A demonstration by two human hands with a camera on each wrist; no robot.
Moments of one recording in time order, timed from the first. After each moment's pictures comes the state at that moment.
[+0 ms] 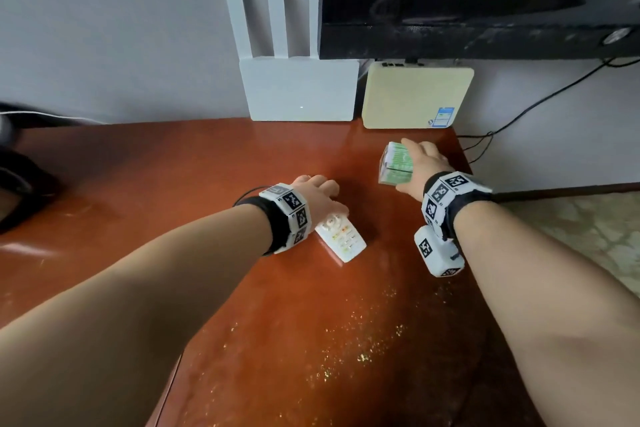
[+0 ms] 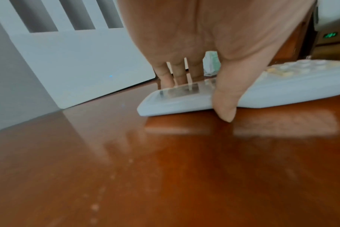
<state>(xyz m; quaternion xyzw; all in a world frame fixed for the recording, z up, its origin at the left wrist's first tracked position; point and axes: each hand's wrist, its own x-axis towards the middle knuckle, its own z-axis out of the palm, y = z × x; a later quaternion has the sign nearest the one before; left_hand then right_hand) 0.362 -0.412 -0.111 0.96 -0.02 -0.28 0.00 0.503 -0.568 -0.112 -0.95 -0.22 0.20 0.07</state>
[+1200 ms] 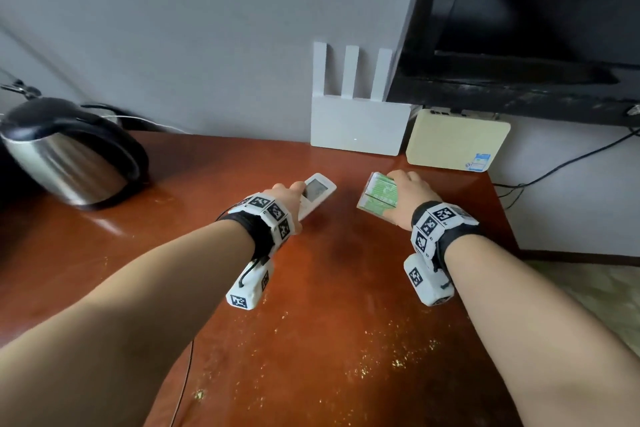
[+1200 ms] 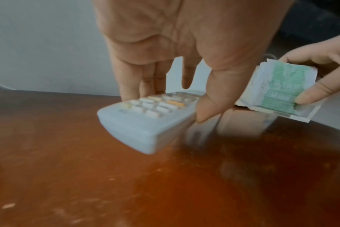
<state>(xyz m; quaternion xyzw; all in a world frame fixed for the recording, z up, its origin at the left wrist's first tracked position) 0.270 -0.346 -0.071 0.91 0.32 -0.23 0.15 0.414 -0.510 -0.064 -0.93 -0.33 0.18 0.06</state>
